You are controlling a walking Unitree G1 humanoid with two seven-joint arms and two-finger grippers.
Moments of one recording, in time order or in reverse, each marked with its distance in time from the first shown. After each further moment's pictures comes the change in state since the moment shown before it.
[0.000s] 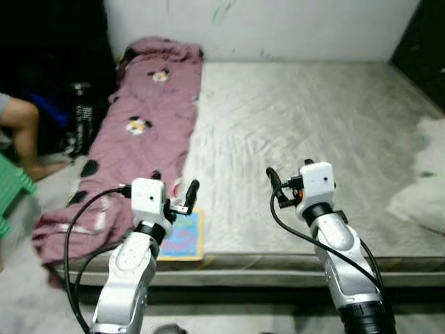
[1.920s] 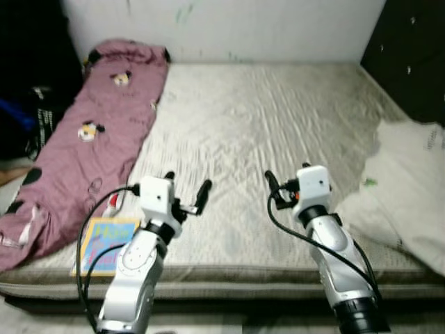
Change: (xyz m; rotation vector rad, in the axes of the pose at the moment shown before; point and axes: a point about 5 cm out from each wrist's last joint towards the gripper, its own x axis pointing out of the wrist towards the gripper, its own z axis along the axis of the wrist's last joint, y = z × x) left arm 0.004 -0.010 0.000 -0.062 -0.022 -0.090; right arm 0.008 0.006 -0.009 0.021 -0.005 -0.008
